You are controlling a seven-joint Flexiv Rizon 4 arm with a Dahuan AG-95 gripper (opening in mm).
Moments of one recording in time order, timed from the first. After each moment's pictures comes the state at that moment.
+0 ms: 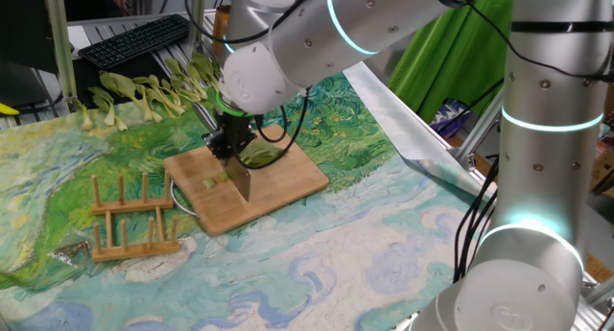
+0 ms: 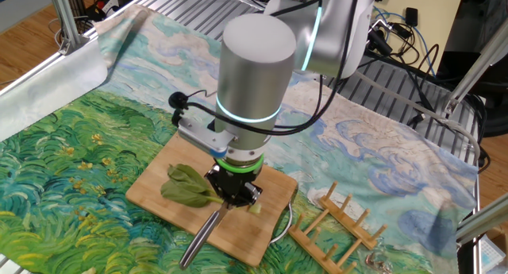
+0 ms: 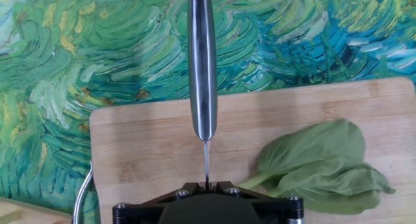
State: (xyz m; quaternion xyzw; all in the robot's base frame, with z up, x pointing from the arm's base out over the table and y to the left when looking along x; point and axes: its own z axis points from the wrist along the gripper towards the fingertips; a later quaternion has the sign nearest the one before) arm 0.599 0.080 0.033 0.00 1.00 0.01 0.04
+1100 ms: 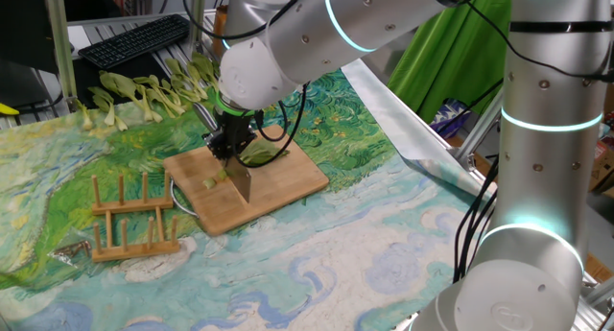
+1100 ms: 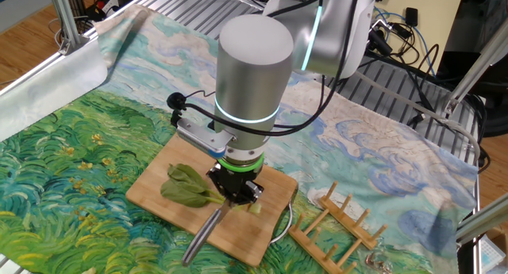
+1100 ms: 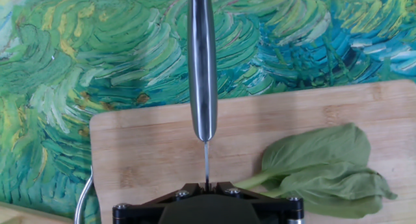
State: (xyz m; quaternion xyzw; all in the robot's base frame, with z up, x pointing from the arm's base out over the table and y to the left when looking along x) arm 0.586 0.087 0.034 0.02 1.00 0.02 0.02
